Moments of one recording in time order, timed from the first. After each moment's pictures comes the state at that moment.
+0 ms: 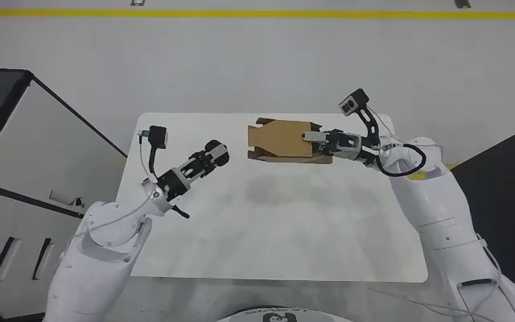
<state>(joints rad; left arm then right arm) 1.60 -1.02 -1.45 -2.11 -0.11 0.00 -0.57 -1.07 -1.05 1.21 -1.42 0.65 -0.23 1.20</state>
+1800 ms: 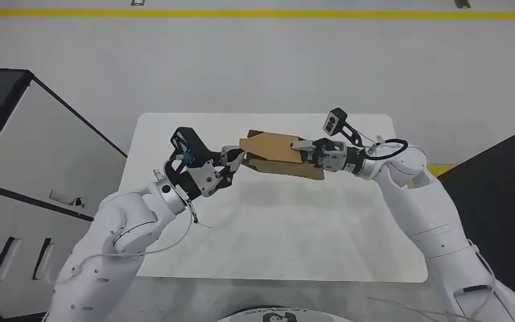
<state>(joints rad) 1.55 -1.01 -1.36 -2.16 0.94 -0.46 -0.37 -1.11 -1.06 1.16 -1.45 0.75 0.13 1.12</state>
